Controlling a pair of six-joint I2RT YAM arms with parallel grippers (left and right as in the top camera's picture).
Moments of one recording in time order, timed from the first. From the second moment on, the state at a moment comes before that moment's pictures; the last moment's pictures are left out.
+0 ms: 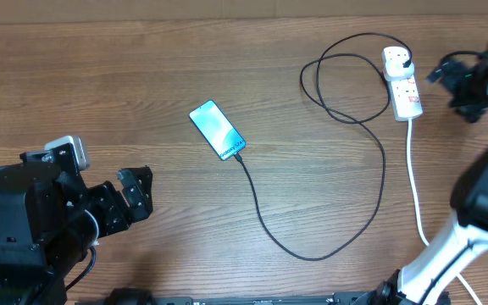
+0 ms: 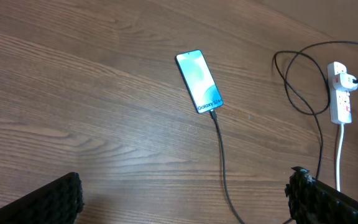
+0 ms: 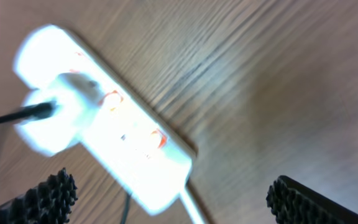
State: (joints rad) left arm -0.07 0.92 1.56 -1.45 0.07 -0.44; right arm -0.43 2.10 1.87 -0.97 -0.15 0.41
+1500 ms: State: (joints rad) left arm -0.07 0.92 1.56 -1.46 0.07 -0.44; right arm -0.12 1.07 1.69 -1.64 -0.13 0.39
